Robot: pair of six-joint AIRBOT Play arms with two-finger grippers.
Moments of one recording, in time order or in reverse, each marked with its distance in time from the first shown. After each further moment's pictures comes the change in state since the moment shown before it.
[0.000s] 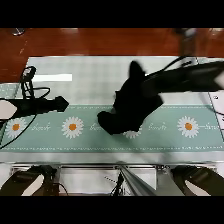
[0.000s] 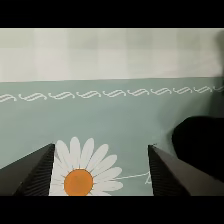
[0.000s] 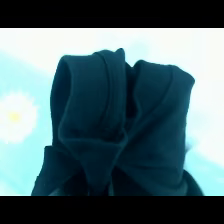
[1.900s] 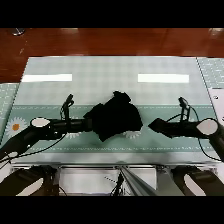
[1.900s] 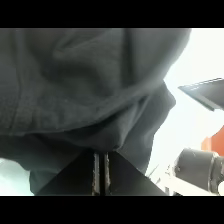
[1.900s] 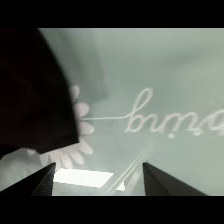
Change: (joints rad) left arm -0.235 -0.239 -0.326 -1.162 0.115 0.763; right arm -0.393 0.231 -0.845 0.265 -0.188 0.064
